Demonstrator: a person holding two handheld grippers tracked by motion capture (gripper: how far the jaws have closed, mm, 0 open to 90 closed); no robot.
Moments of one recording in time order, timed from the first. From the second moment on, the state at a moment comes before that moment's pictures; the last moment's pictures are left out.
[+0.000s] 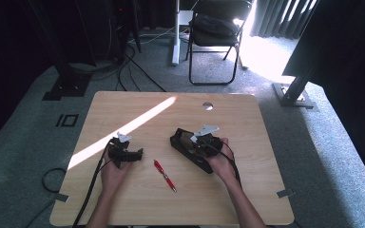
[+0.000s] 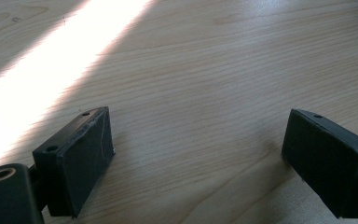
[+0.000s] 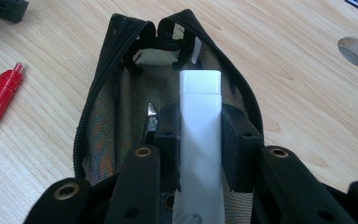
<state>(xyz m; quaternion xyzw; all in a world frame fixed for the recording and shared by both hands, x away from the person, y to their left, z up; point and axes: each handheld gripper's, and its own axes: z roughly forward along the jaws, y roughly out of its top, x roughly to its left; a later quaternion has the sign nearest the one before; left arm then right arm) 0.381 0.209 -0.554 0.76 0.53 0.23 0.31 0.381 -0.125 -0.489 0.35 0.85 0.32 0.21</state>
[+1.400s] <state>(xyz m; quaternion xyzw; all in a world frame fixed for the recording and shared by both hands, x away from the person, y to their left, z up) 0.381 0.209 -0.554 0.76 0.53 0.23 0.31 0.335 -0.097 -0.467 0.31 0.84 0.40 0.21</state>
